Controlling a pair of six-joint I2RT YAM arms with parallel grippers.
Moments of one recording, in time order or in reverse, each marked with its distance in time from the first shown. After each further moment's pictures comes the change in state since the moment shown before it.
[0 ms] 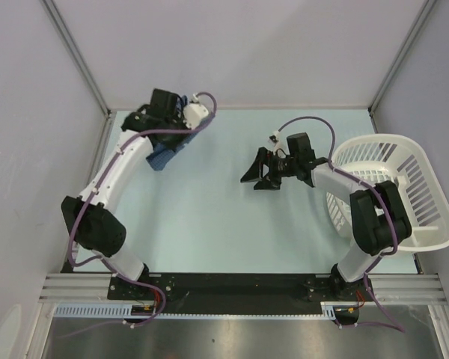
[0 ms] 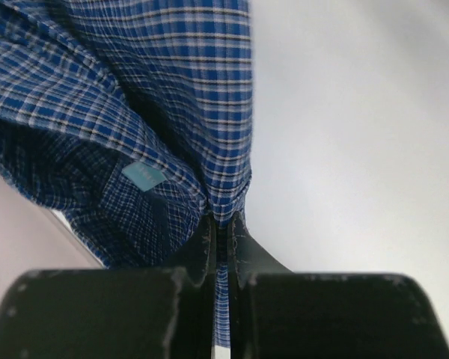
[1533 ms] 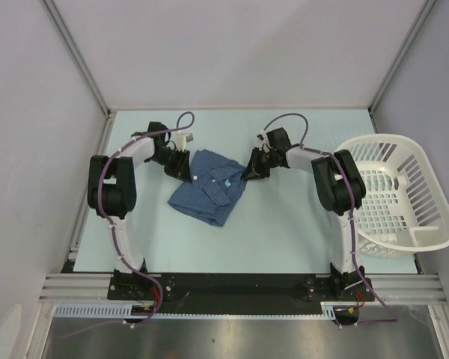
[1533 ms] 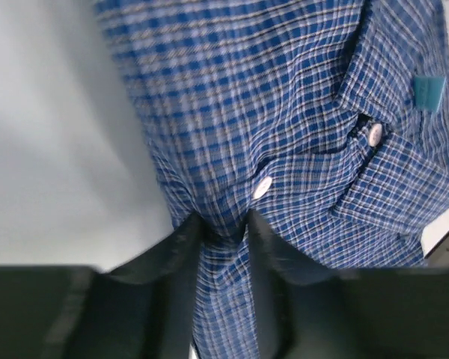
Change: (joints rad) left arm 0.230 0.397 -0.237 0.169 0.525 -0.307; right arm 0.011 0.479 0.333 -0.051 0.191 -0.012
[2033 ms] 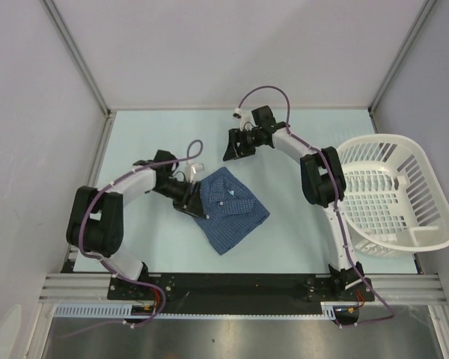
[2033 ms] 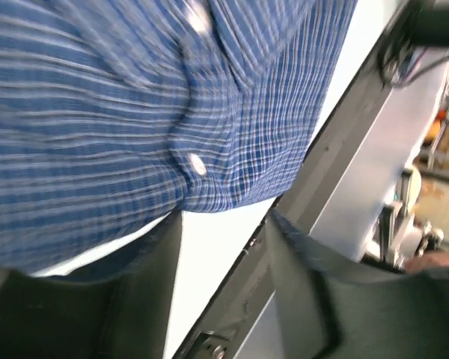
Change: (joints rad) left arm -0.174 -0.417 -0.552 0.035 0.255 -0.117; right arm 0.039 0.279 0.609 -0.225 -0.107 -0.449
